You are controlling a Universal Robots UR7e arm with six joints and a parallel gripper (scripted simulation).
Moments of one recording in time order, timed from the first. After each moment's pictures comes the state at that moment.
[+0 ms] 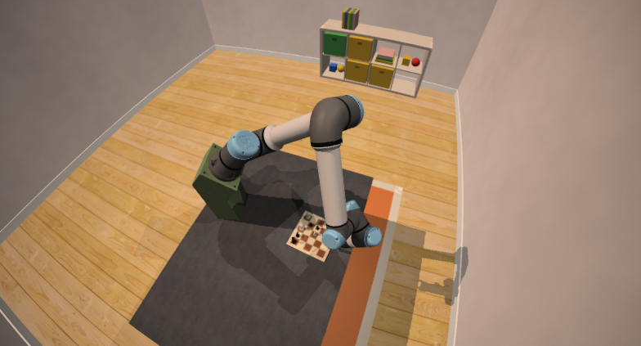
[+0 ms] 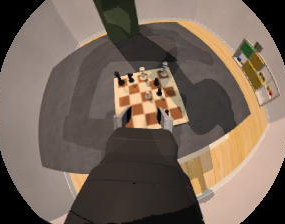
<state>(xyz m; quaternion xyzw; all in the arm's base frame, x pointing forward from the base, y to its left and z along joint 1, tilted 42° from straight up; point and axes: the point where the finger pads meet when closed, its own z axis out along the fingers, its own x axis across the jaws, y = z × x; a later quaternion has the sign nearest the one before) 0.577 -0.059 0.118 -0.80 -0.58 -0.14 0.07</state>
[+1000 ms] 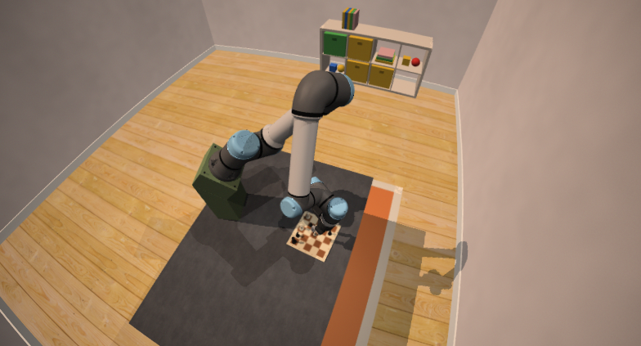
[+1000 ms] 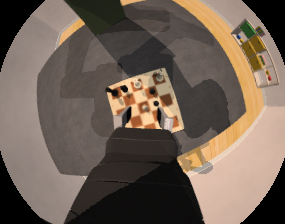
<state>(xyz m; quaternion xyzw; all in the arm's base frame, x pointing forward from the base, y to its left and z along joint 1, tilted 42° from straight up) 0.511 -0.027 0.095 -0.82 -0.51 -0.26 -0.02</state>
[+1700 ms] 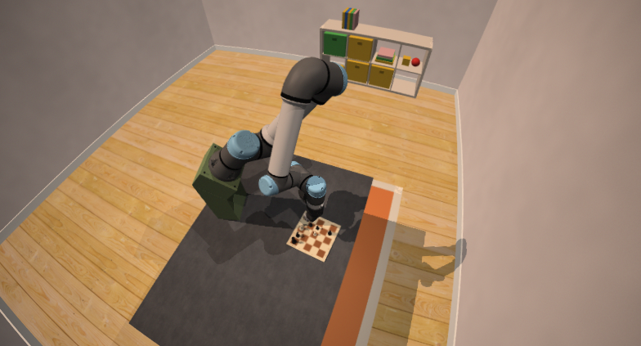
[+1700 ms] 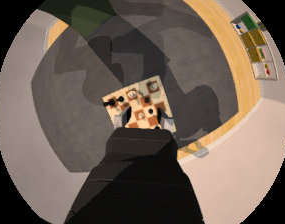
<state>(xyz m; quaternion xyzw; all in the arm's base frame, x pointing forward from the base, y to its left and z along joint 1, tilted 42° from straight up) 0.461 0.006 0.091 -0.82 -0.47 -0.32 -0.08</state>
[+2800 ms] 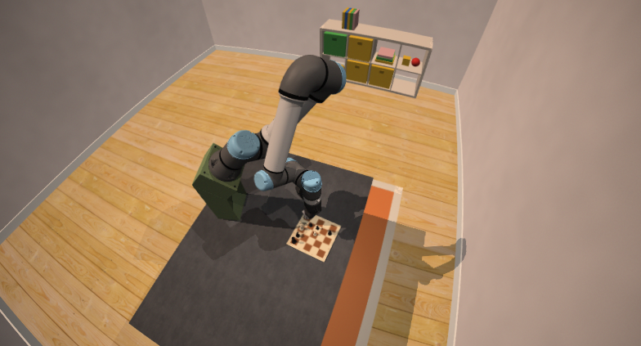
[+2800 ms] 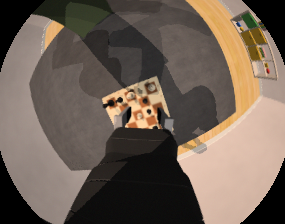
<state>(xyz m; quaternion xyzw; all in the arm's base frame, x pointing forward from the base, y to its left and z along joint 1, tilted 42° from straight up) 0.450 0.014 0.093 -0.82 -0.46 -0.34 -0.10</state>
